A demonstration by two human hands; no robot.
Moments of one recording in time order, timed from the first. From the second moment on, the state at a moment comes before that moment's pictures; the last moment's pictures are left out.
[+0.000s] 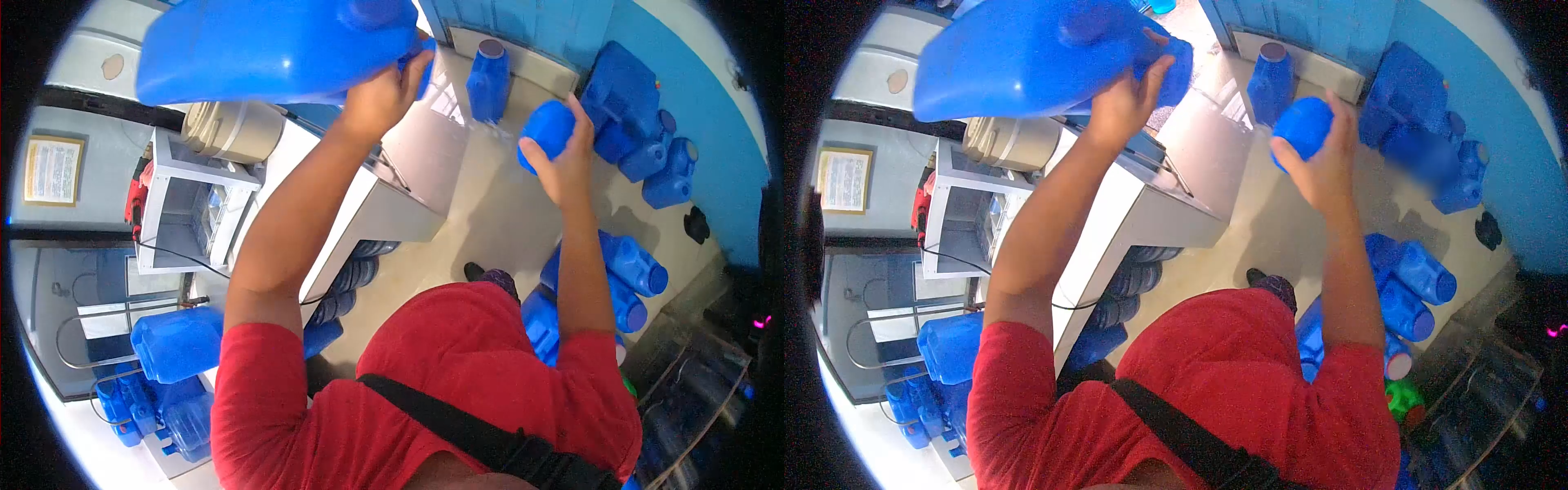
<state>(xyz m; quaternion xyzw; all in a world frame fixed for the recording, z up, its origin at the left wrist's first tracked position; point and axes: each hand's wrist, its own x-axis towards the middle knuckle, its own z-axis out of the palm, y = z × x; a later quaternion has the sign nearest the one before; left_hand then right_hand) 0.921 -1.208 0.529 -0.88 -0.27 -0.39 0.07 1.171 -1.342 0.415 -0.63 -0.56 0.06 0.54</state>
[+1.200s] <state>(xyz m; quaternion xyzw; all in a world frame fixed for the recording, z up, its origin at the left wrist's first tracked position) 0.731 -1.309 0.648 -0.18 -0.18 -0.95 -0.18 0.913 -1.240 0.525 -0.33 -0.77 0.40 0.38</state>
